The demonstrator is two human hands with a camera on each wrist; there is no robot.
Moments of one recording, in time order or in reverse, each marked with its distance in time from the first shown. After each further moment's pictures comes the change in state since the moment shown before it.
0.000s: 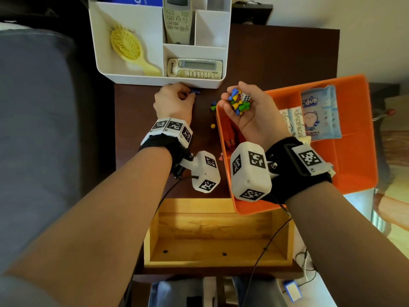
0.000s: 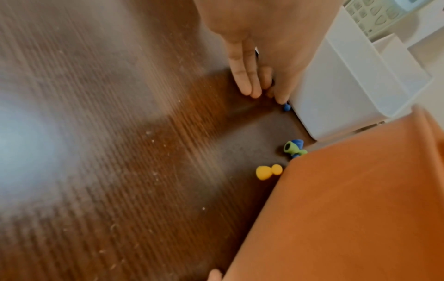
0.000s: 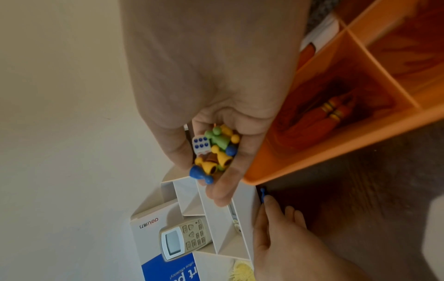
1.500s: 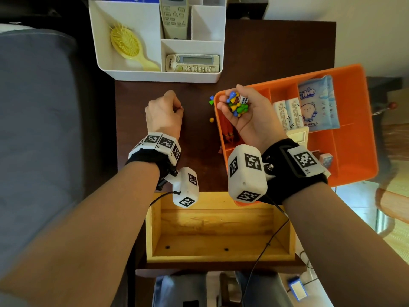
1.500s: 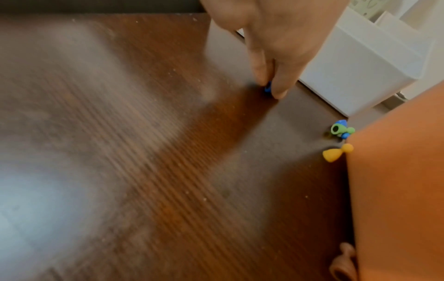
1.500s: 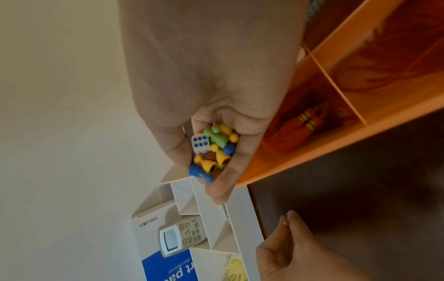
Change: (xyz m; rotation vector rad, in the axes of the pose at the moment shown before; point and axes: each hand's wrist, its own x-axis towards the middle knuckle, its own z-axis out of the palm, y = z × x) left_hand -0.025 -0.030 -0.016 0.149 -0.044 0.154; right_hand -0.014 0.011 -0.010 0.034 -0.015 -0.012
